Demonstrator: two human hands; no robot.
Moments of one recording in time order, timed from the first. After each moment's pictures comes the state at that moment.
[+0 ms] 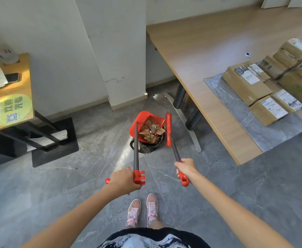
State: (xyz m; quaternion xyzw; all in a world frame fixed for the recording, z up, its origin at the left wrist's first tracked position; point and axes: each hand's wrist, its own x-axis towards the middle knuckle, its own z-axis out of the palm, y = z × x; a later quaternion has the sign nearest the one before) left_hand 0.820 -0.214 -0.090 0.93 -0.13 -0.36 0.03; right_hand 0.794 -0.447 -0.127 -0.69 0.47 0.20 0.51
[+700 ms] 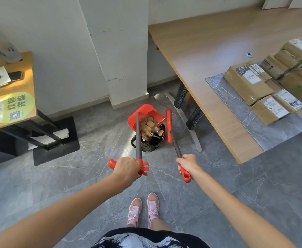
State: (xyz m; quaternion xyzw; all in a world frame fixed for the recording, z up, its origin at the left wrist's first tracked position) left_hand 0.835 -0.224 -0.064 0.91 -0.31 -0.23 -0.17; right_hand 0.798 -0.444 -0.117 -0.70 0.45 0.19 0.53
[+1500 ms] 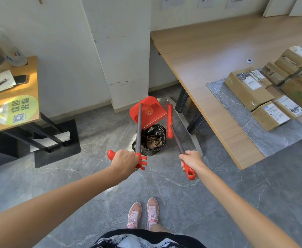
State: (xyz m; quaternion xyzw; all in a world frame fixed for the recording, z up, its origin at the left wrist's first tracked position) left_hand 0.863 -0.222 -0.045 0.90 -0.33 -0.18 -0.21; right_hand 0.817 -0.455 -0.083 -0.70 0.42 0.18 0.55
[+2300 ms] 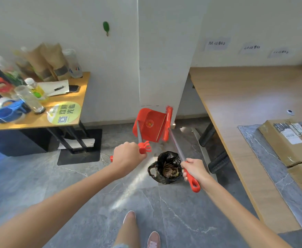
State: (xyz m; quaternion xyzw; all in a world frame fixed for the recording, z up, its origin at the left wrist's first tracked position) left_hand 0.926 -0.171 0.012 0.99 0.02 -0.07 0.07; right_hand 0.914 -0.403 -0.041 -0.74 0.30 0.21 0.57
